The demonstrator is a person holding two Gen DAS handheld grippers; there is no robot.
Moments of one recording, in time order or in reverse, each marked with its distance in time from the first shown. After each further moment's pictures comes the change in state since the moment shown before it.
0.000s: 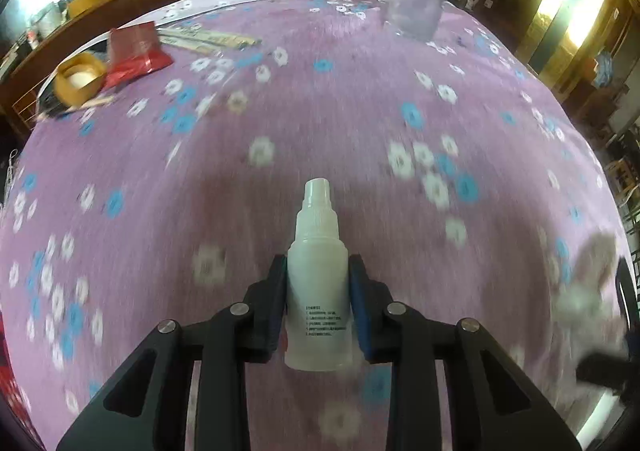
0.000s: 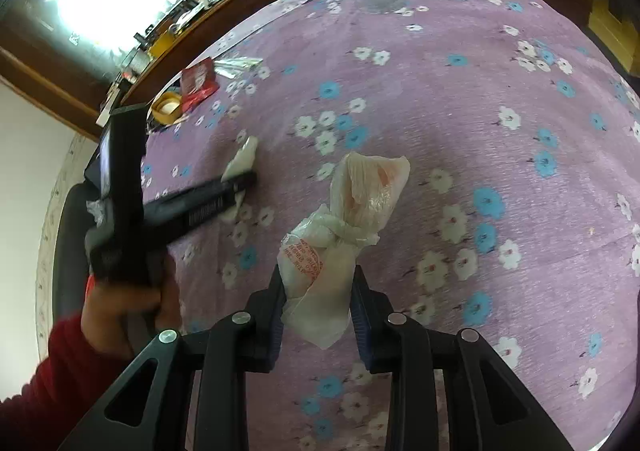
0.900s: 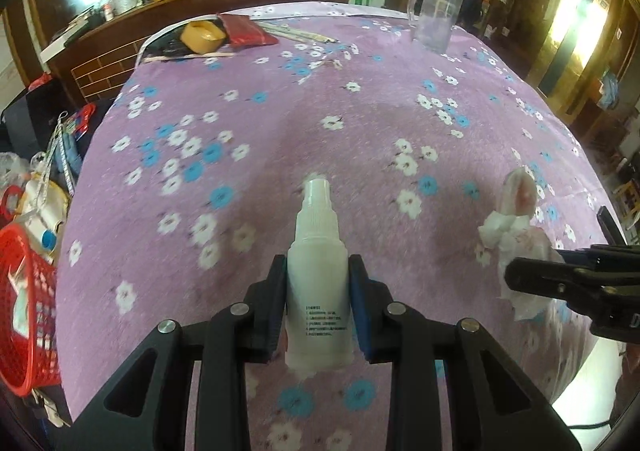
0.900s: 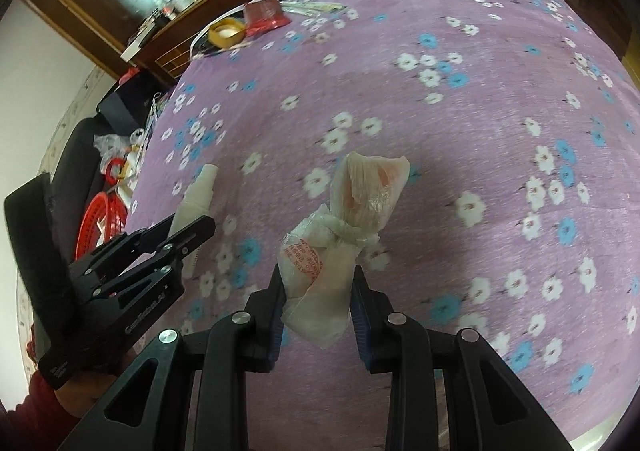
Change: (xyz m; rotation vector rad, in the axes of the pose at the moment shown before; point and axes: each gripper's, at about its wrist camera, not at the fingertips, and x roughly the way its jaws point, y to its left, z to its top) left arm -0.114 0.061 -0.136 -0.082 -0.091 0.062; right arm 0.023 0.096 -0.078 -0.174 0.077 -0.024
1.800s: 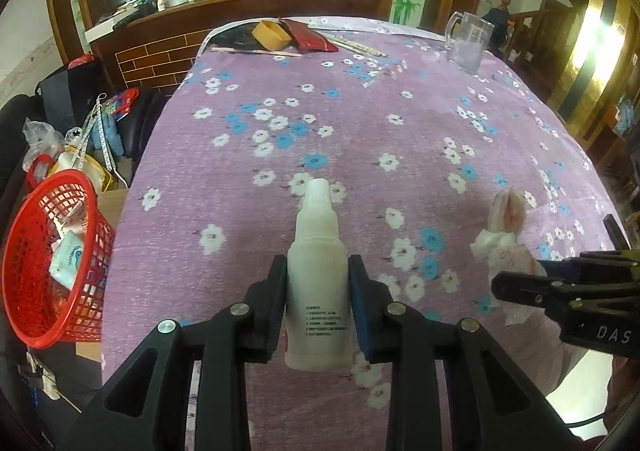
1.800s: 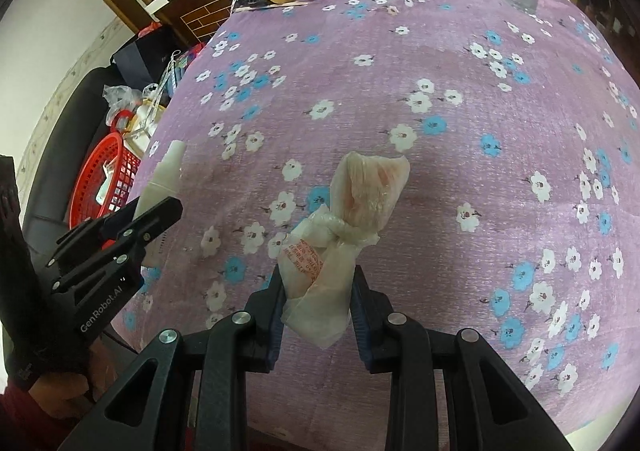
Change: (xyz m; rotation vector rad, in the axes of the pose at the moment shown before) left arm -0.045 0.054 -0.045 -0.082 -0.062 0.069; right arm 0.024 0.067 -0.032 -0.132 0.042 -0.034
